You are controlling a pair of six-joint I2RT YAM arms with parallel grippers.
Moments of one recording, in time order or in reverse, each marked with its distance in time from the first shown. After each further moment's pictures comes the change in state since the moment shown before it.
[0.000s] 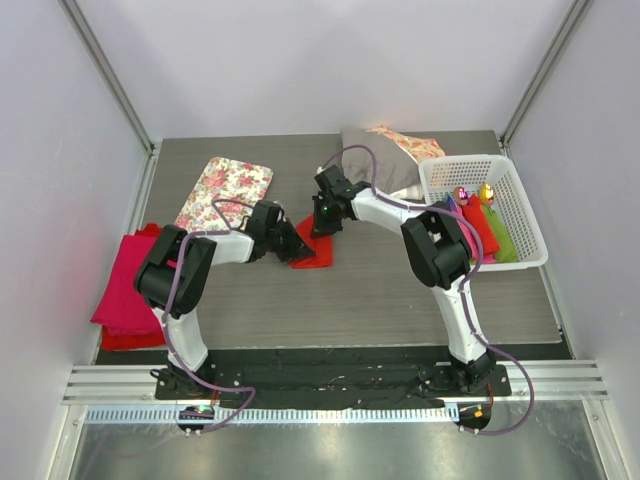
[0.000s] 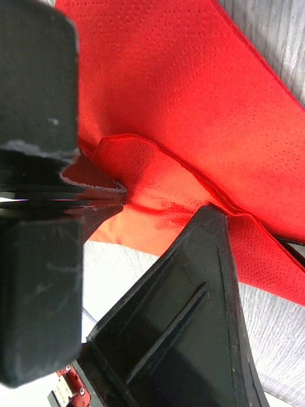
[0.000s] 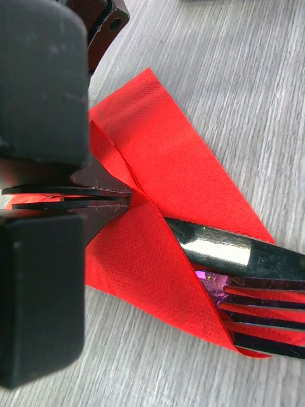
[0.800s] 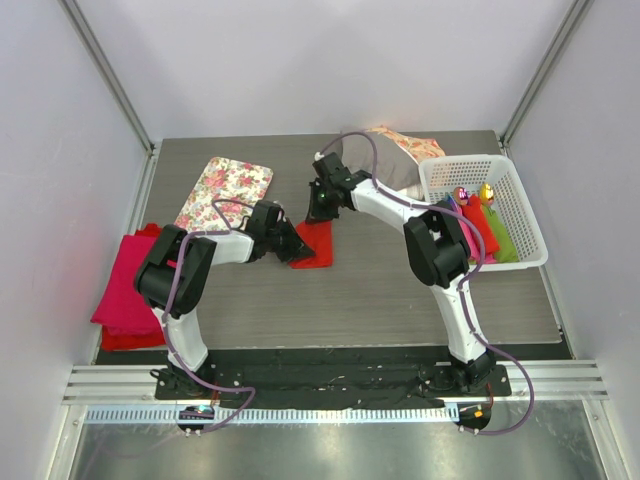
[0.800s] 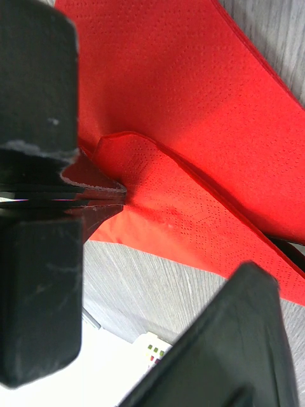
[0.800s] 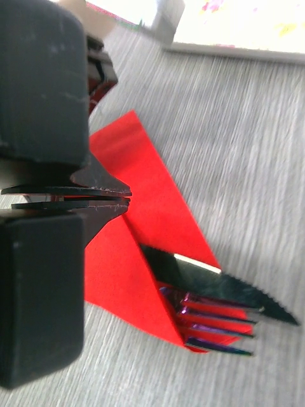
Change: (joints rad) left arm 0.000 0.000 0.000 0.000 0.000 0.000; right arm -0.001 0.015 0.137 -0.039 0.000 -0.003
